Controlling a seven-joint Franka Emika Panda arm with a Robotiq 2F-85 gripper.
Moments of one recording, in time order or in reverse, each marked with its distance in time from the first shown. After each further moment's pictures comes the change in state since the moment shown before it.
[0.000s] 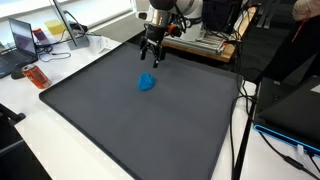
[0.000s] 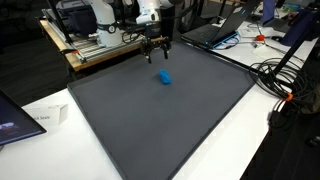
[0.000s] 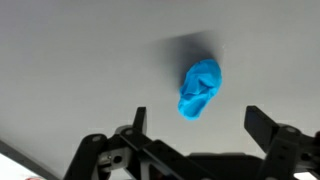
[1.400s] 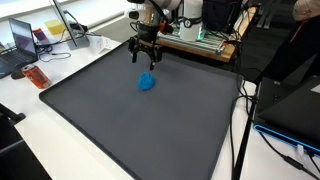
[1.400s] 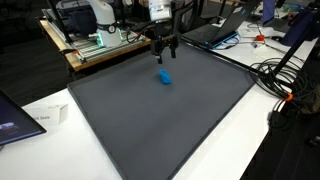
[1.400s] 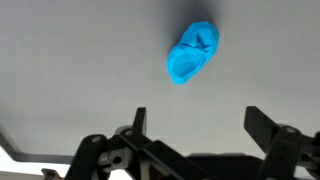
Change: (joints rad) arm -0.449 0.203 0.459 0.294 0.120 0.250 -0.585
